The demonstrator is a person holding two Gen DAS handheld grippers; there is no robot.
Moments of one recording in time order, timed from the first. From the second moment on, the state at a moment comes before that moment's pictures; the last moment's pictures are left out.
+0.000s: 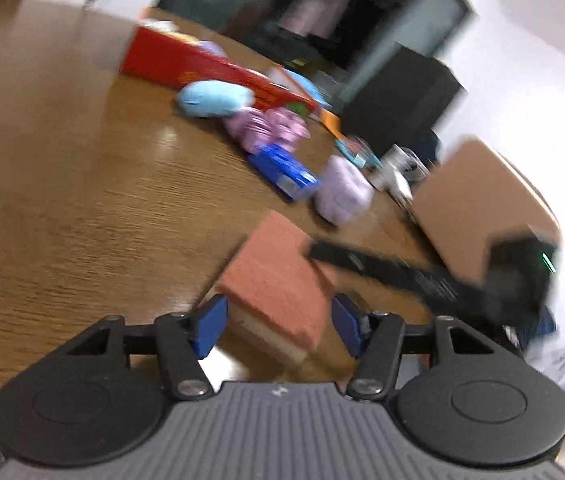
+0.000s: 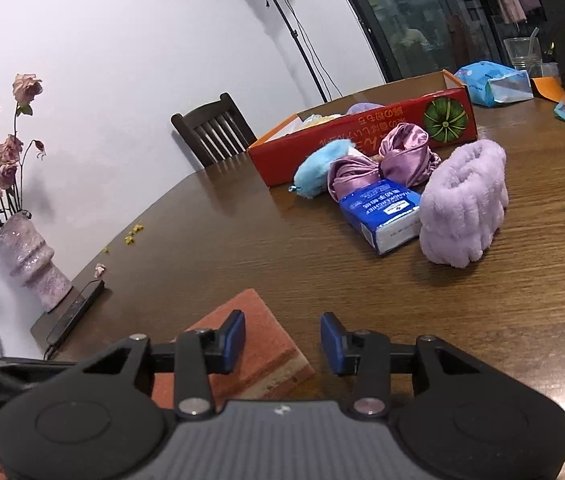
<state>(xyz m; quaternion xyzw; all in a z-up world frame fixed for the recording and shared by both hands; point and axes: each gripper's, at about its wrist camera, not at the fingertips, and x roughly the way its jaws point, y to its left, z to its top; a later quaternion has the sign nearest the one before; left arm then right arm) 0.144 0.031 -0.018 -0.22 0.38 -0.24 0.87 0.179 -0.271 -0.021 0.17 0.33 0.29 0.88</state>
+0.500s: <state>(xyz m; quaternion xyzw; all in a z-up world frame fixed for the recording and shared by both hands) 0.175 0.031 -0.020 -0.22 0.38 -0.20 0.88 0.198 -0.268 -0.027 0.21 0.35 0.32 0.86</state>
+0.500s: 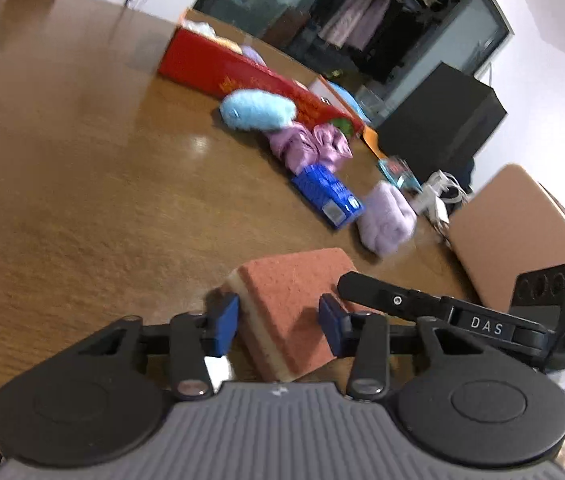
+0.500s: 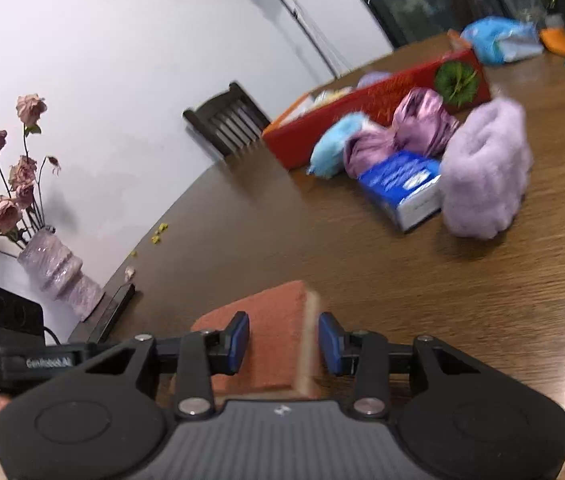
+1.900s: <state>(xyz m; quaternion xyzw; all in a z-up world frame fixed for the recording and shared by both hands) 0.532 0.072 0.027 -0.08 0.38 -0.09 0.92 0.598 -0.160 -0.009 0.22 0.53 0.32 0.76</state>
